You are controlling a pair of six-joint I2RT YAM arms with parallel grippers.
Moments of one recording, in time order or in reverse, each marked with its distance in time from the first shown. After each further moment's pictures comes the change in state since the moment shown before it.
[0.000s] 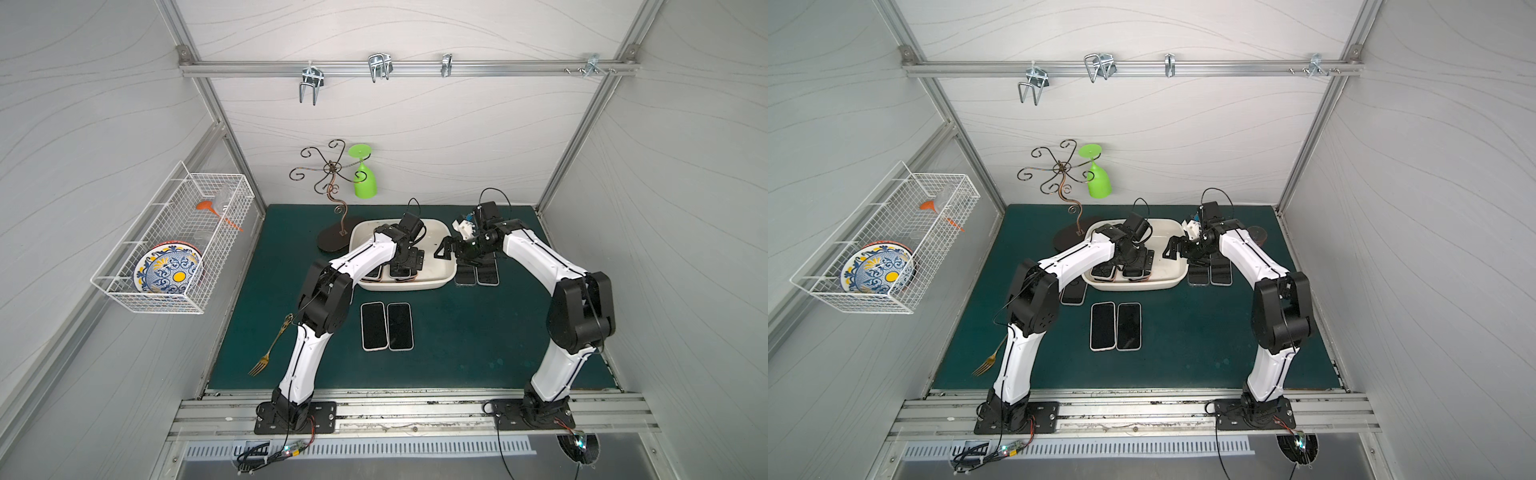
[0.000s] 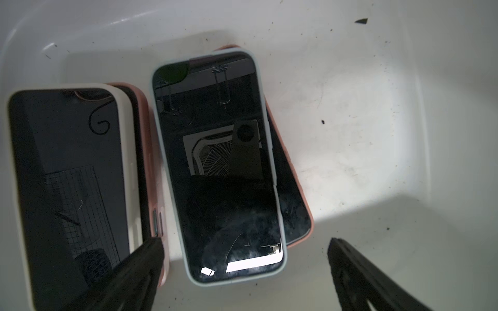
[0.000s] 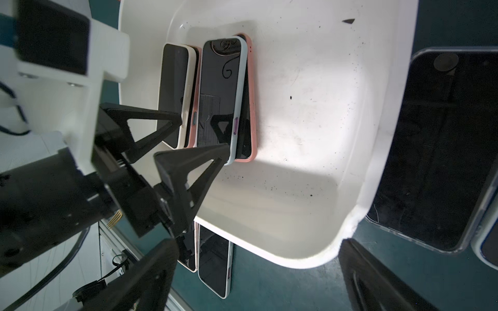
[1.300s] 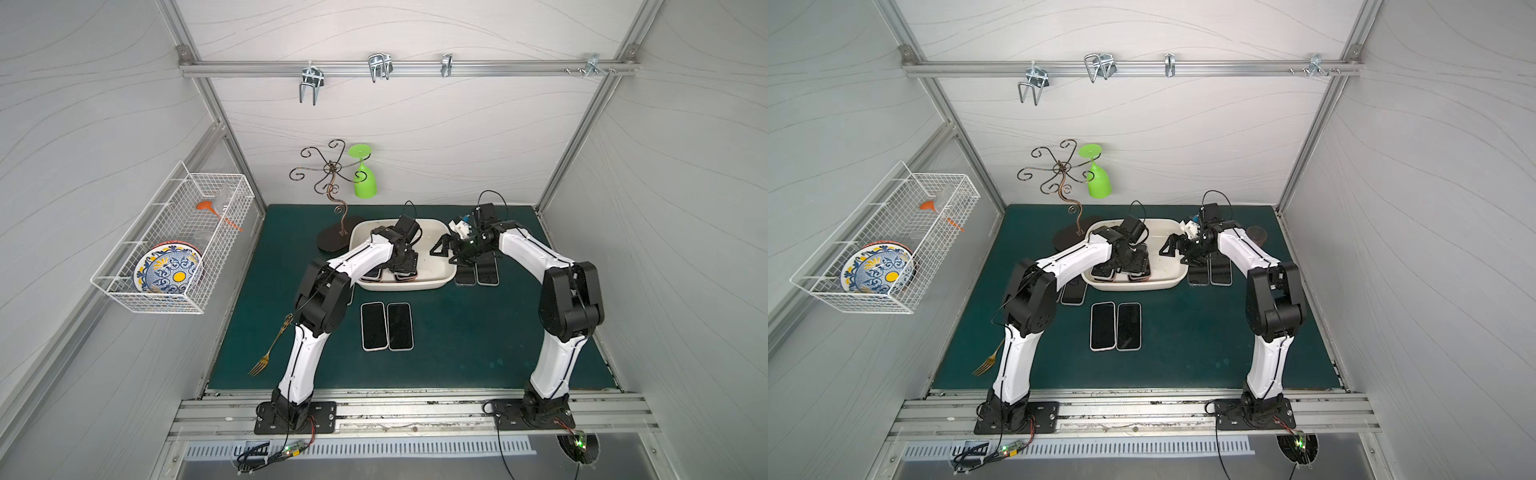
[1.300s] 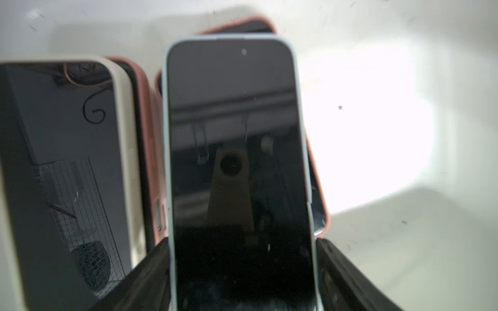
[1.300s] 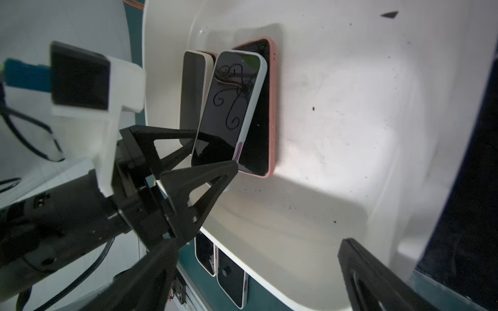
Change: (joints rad) left arm 0.017 -0.060 -0.074 0.025 0.033 0.001; right arm -0.027 0.107 0.025 0.103 -0.183 0.040
